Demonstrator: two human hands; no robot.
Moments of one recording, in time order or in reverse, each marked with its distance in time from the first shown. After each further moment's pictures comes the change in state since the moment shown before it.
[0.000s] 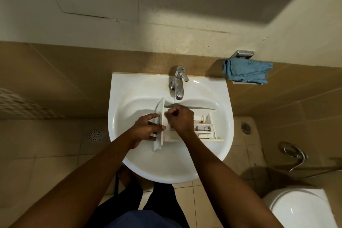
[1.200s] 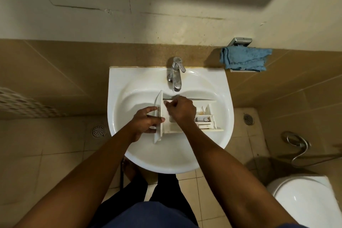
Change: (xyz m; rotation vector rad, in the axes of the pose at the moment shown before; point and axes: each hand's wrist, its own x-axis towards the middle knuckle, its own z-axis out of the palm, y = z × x) left_hand -0.003 -0.003 0.004 -0.034 0.030 0.012; right_hand 0.001 -0.012 -0.006 -0.337 -0.011 0.142
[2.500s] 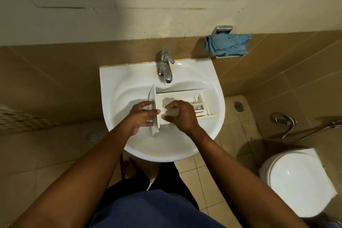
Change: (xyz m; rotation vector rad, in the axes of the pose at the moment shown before) left_hand 0.011 -0.006 -0.006 -0.048 -0.043 0.004; right_hand -0.059 0.043 -0.020 0.180 -0.072 -0.255
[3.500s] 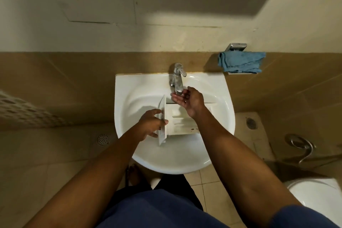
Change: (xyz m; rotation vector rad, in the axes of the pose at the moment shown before) left_hand -0.020 0.022 0.014 0.270 0.129 -0.036; right_hand 0.106 -0.029 -0.019 1.347 -0.077 0.577
